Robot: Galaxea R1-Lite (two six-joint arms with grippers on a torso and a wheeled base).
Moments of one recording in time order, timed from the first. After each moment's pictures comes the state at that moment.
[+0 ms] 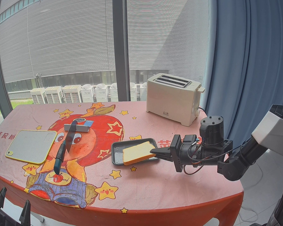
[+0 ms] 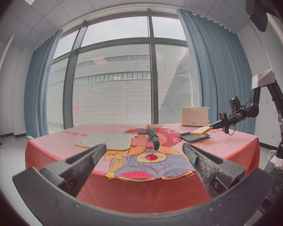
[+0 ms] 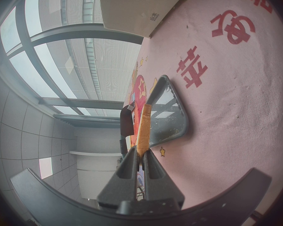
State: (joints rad) left arm 0.00 0.02 -0.02 0.00 -0.01 0.01; right arm 0.58 2.13 -0.80 -0.94 0.52 1.35
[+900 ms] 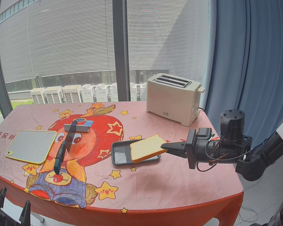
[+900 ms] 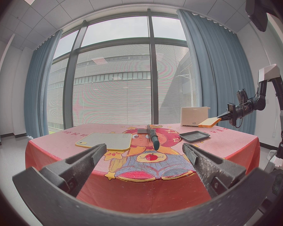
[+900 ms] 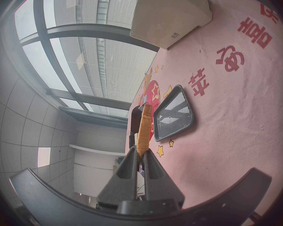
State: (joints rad) left arm 0.00 0.02 -0.02 0.00 -0.01 0.01; right arm 0.56 1.95 -0.68 -0.95 0.52 1.26
